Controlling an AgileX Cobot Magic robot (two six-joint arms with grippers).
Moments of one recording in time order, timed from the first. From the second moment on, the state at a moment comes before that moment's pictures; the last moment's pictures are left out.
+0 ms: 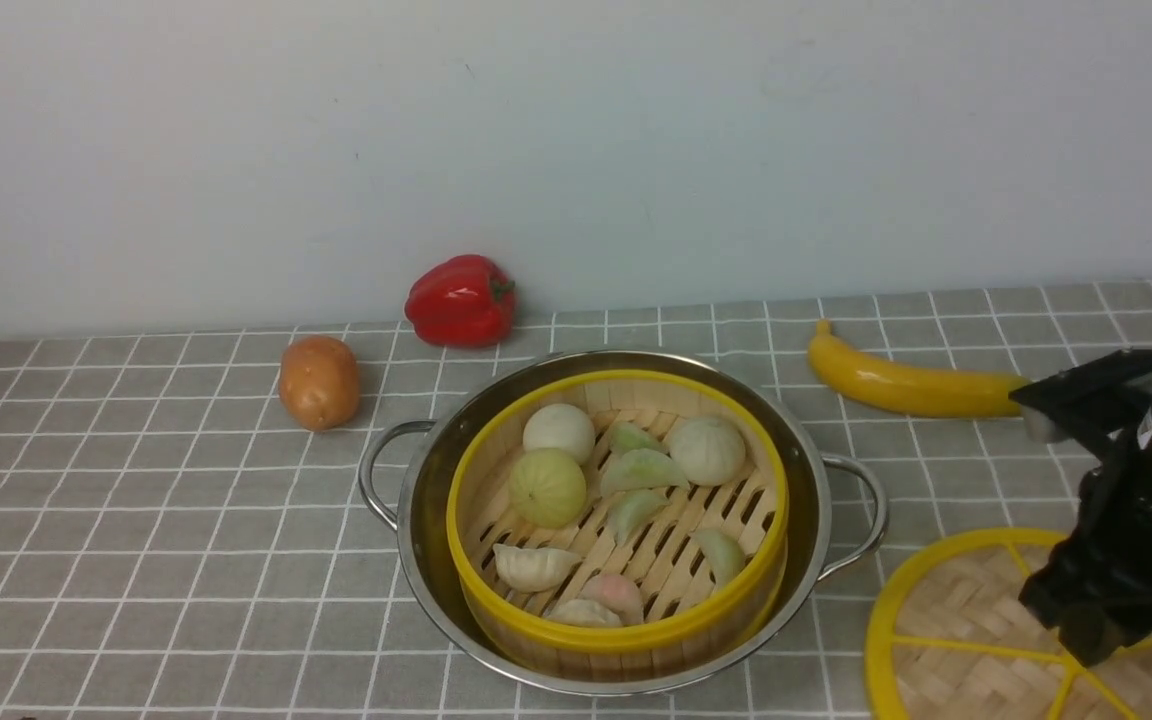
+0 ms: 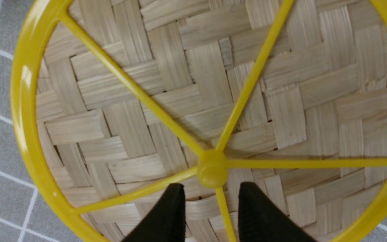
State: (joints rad) right arm 0.22 1.65 -1.02 0.05 1.14 -0.11; left arm -0.03 0.00 0.01 0.21 0.34 -0.13
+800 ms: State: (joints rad) right arm 0.22 1.74 -1.02 0.02 1.14 -0.09; left arm -0.03 0.00 0.01 0.21 0.34 -0.13
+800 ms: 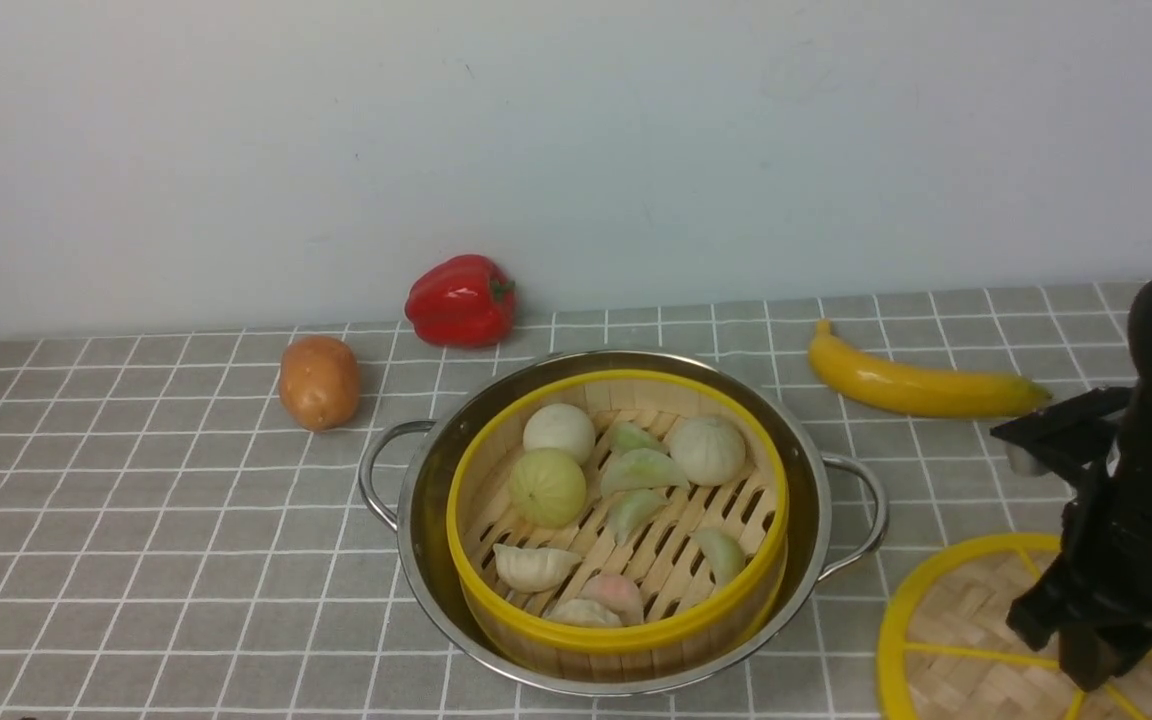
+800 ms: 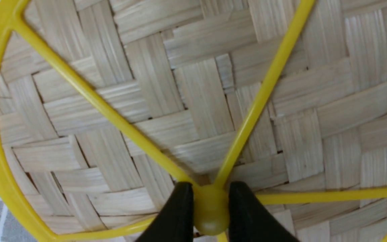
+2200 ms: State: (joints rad) right arm 0.19 1.62 -1.36 -0.07 1.23 -0.11; left arm -0.03 0.00 0.01 0.21 0.34 -0.13
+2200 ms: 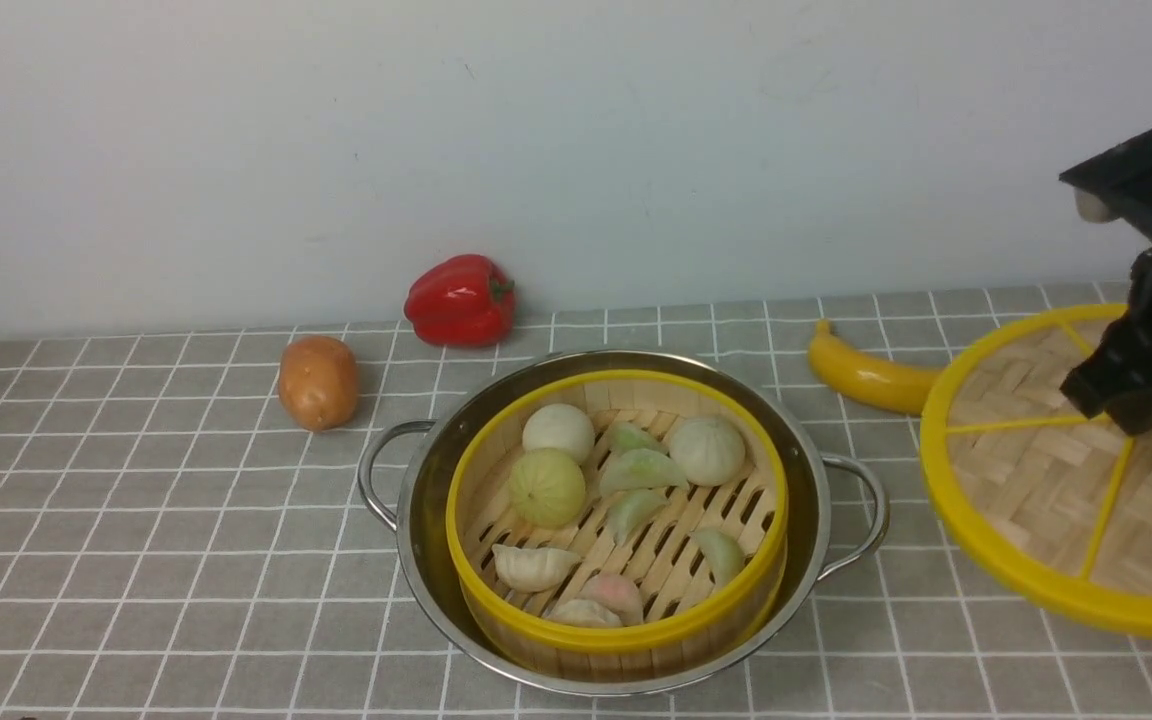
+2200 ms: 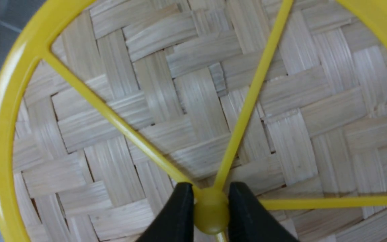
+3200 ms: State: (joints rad) right arm 0.56 1.89 -1.76 -0.04 1.23 -0.43; left arm -0.03 0.00 0.01 0.21 0.34 -0.13
